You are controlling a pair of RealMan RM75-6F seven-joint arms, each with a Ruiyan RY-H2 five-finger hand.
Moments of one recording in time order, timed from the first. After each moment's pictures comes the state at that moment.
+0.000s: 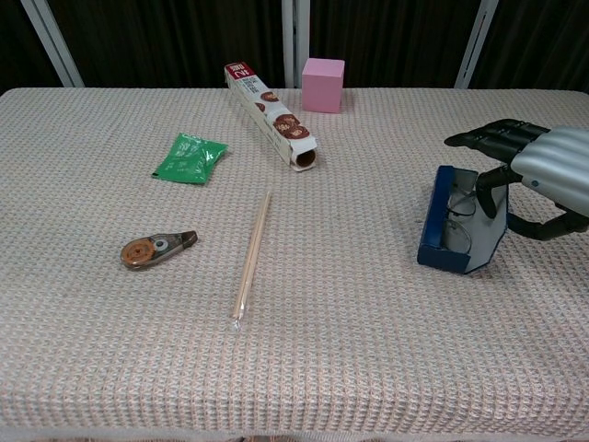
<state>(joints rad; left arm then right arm) -0.05 -1.20 0.02 -1.34 1.56 1.51 -0.15 0.54 -1.55 -0.12 -1.04 -1.69 1.31 -0.05</state>
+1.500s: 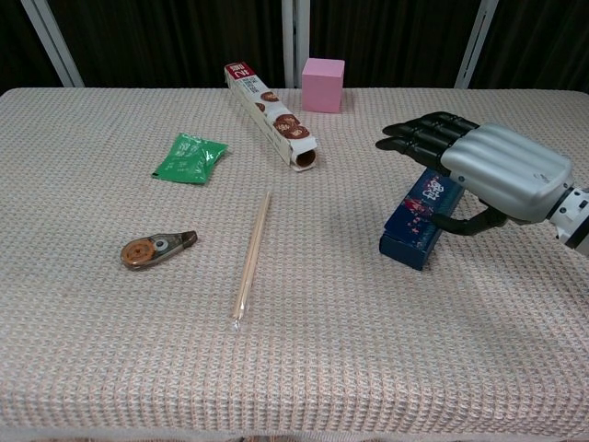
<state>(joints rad) -0.05 -1.18 0.02 -1.35 1.55 1.50 -0.15 0.59 -1.78 -0.04 -0.80 -1.74 1.35 0.03</state>
